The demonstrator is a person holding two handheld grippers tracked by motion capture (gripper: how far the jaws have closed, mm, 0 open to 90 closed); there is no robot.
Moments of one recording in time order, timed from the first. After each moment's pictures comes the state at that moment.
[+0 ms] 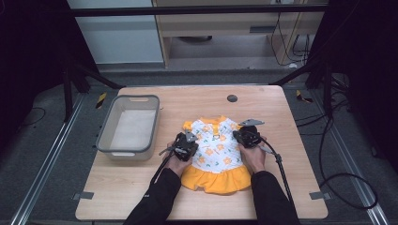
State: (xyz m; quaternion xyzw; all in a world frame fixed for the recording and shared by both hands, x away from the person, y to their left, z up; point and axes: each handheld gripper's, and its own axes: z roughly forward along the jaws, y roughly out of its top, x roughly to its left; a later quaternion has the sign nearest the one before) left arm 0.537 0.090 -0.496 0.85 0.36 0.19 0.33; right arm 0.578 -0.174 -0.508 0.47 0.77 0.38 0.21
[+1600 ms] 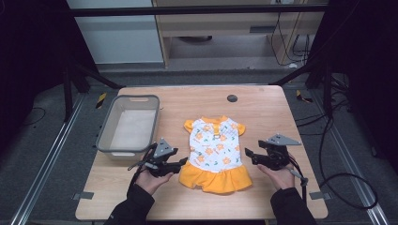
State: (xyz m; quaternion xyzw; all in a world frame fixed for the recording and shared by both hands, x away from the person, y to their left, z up) left arm 0.459 0.161 -0.445 0.83 0.33 0.17 0.42; right arm 0.471 -0.227 -0.455 0.45 0.74 0.45 0.21
